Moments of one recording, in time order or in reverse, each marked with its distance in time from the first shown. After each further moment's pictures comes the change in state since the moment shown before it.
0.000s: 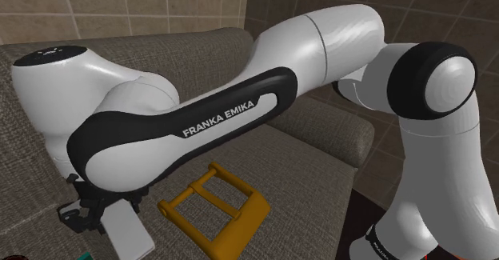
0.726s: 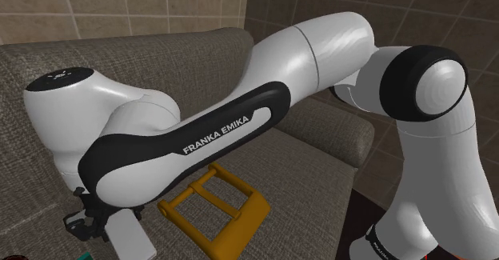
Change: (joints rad) arm 0.001 0.025 -0.010 -0.036 -0.015 0.058 0.011
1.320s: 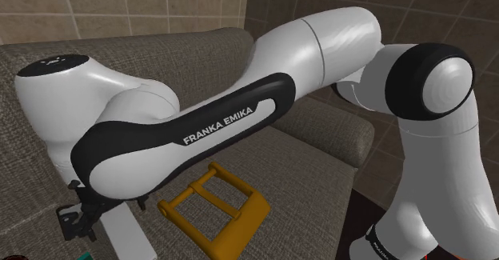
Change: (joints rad) arm 0.001 -0.018 0.007 0.020 0.010 -0.034 -0.004
